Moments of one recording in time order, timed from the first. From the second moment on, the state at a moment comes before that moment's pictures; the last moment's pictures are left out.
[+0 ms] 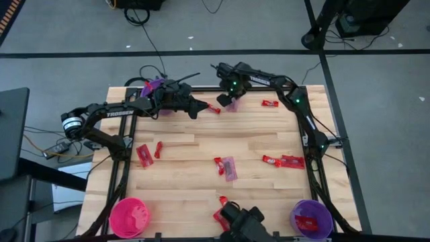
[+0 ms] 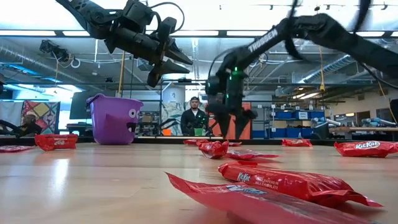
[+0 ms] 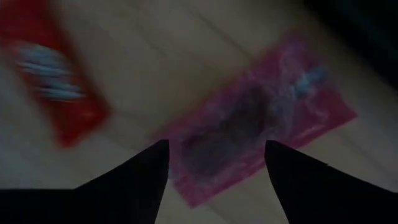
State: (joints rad) left arm 0.50 1.38 0.85 0.21 0.31 -0.56; right arm -0.68 2.37 2.01 -1.16 -0.12 0.26
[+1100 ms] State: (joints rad) left arm 0.40 1.38 0.85 0.22 0.29 -0.55; right arm -0.56 2.08 2.01 -1.51 -0.30 0.05
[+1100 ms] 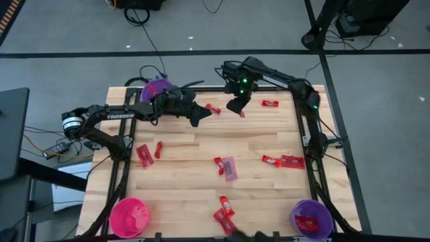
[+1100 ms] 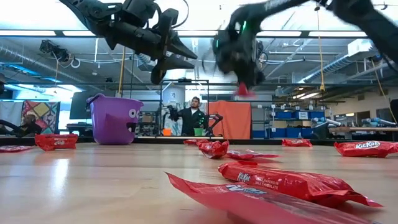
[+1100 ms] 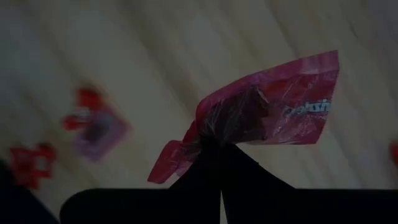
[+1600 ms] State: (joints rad) left arm 0.37 1.38 0.85 0.59 0.34 -0.67; right arm -0.10 1.82 2.01 -1.42 0.28 0.32
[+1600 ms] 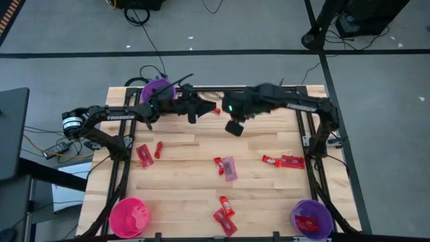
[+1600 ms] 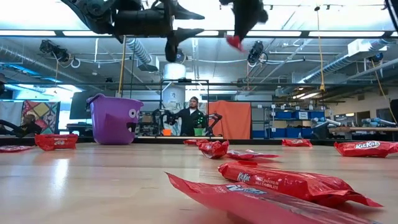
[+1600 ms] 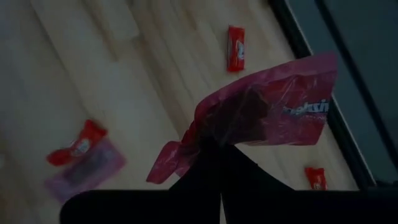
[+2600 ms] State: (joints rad) left arm 0.15 1.38 0.85 0.36 0.17 -0.74; right arm 0.86 1.54 1.42 -1.35 -0.42 1.09
